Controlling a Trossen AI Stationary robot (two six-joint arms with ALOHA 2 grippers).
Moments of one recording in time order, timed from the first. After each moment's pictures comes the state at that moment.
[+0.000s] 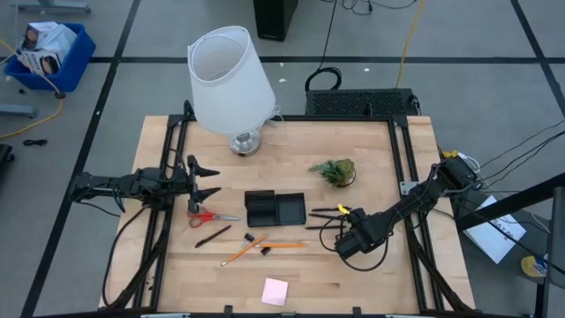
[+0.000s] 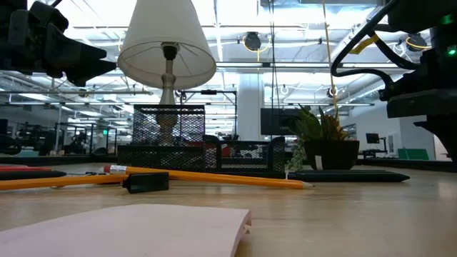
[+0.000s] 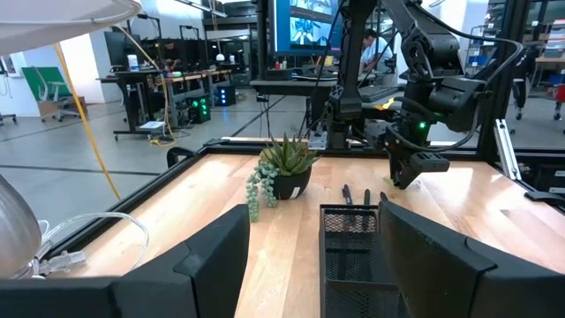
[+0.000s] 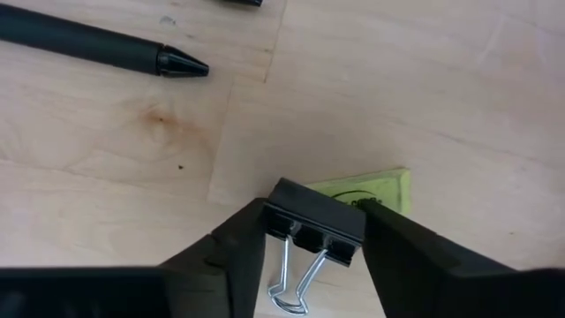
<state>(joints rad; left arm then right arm) -0.07 0.01 0.03 0.00 -0.19 0.02 0.53 1.71 0.90 -0.89 0.01 1.82</state>
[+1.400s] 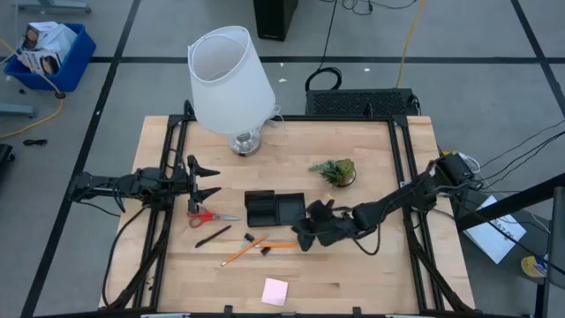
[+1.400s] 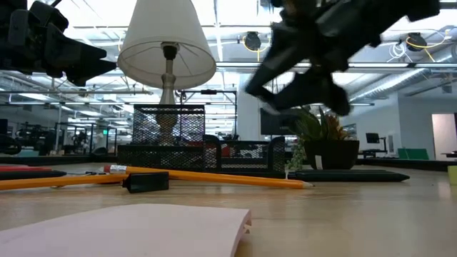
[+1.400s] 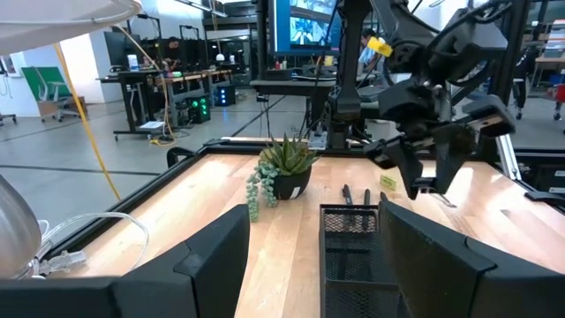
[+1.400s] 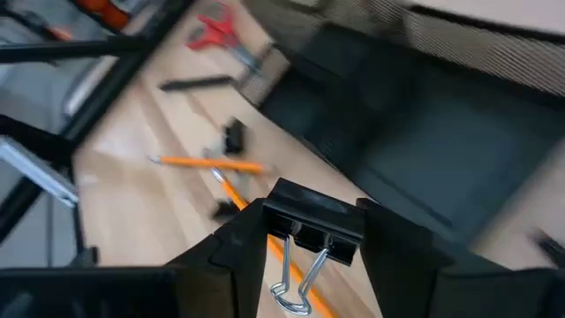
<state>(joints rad) -0.07 0.01 0.03 0.00 -0.19 0.02 0.40 1.70 0.90 0.11 0.45 1.09</state>
